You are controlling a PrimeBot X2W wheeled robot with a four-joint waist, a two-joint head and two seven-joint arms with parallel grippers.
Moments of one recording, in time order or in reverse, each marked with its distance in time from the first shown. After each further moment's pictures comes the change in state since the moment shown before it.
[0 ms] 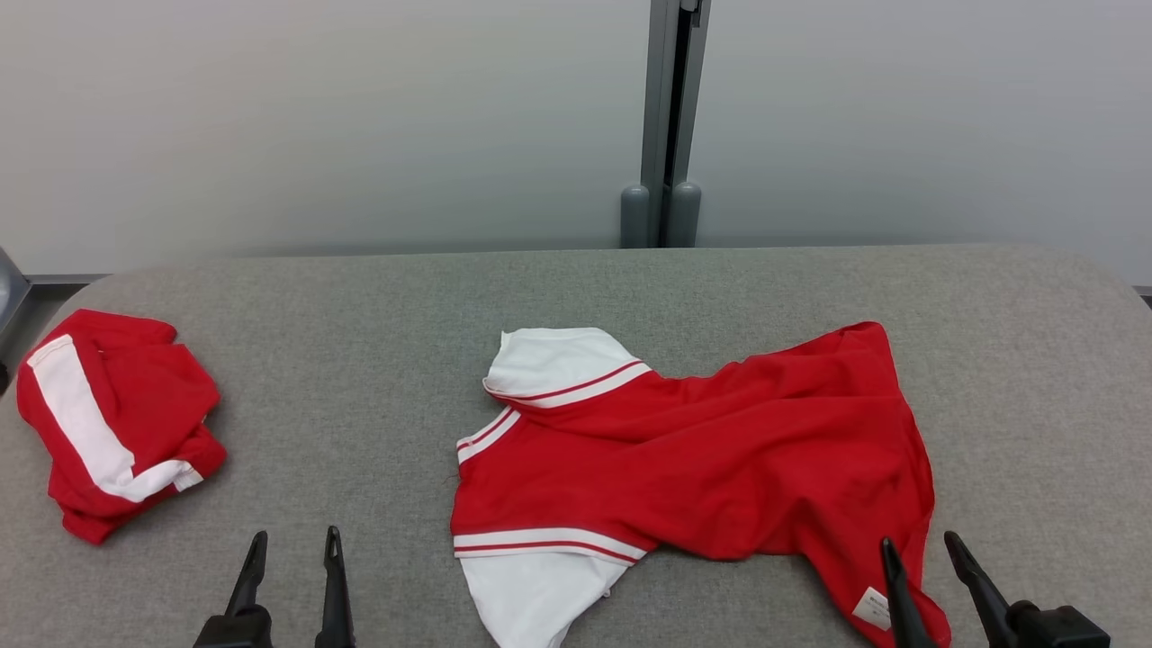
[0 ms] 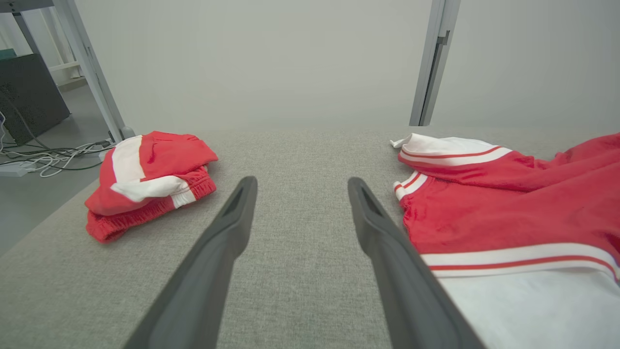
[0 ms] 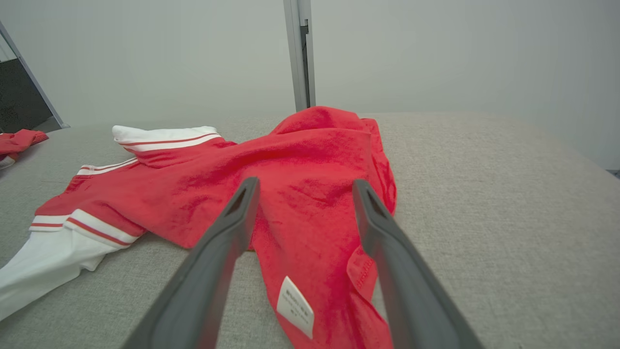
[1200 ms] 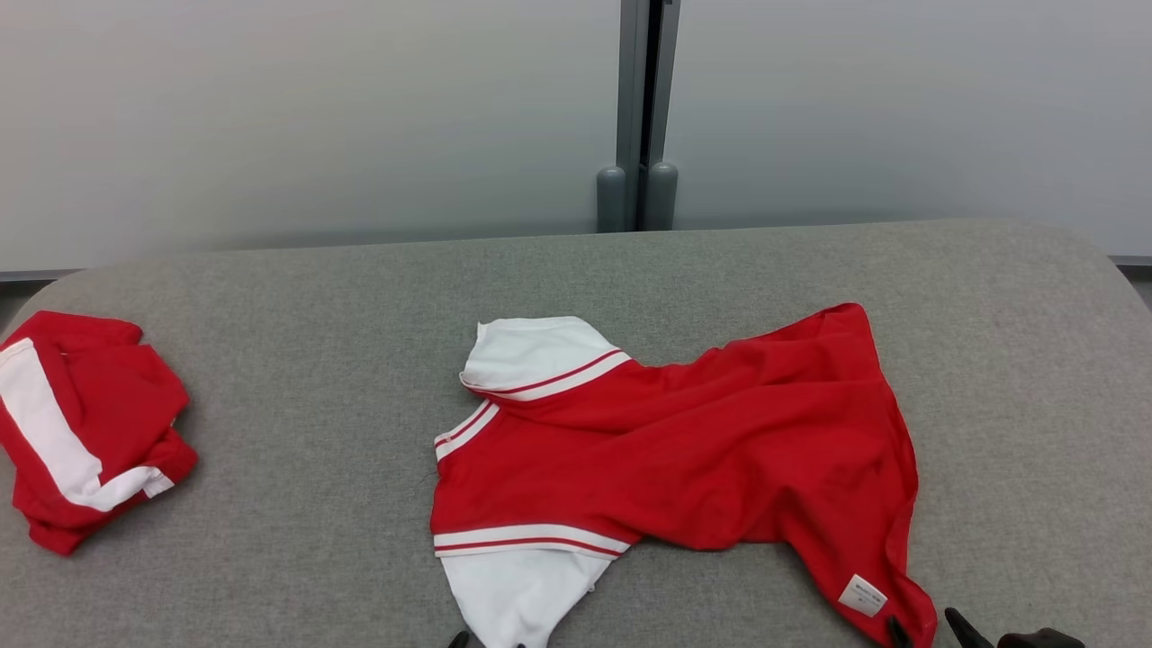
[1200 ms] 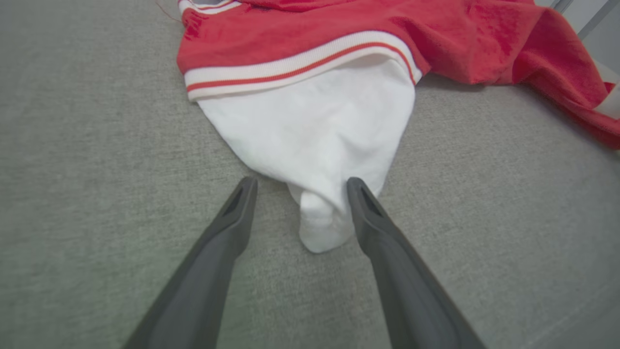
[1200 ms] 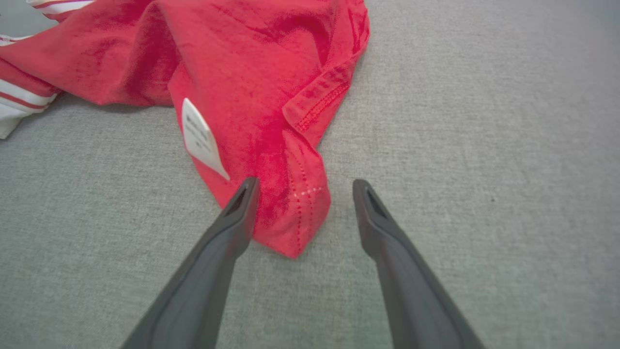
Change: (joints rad) left arm -0.047 -0.019 -0.368 0.319 -0.165 -0.115 0.006; right arm -0.049 -0.156 0.132 0.287 0.137 0.000 0.049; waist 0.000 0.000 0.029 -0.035
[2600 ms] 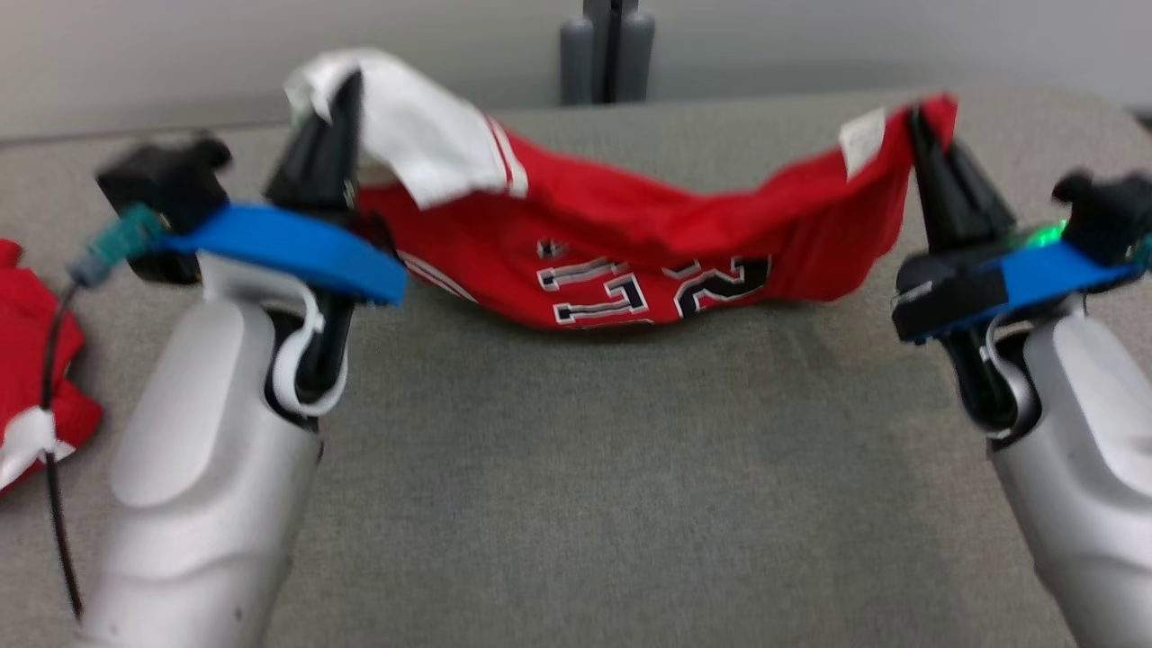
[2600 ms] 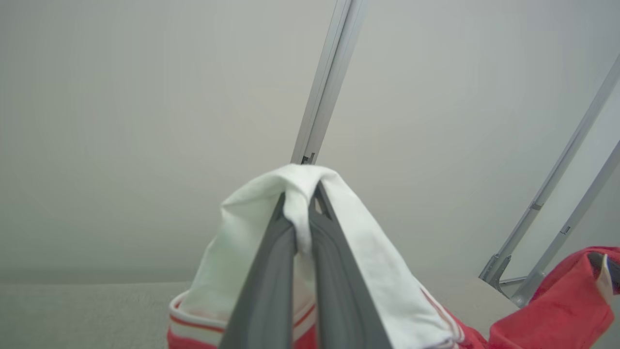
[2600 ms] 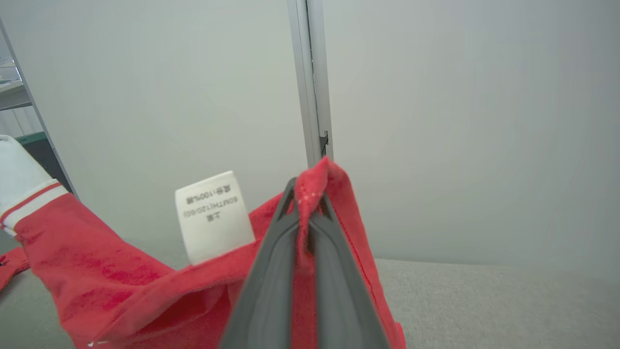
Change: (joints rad) left arm -0.683 0.092 0.133 -0.209 -0.323 -0.009 0.119; right arm -0.678 -0.035 0.107 -0.103 0.183 0.000 -0.038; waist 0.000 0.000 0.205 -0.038
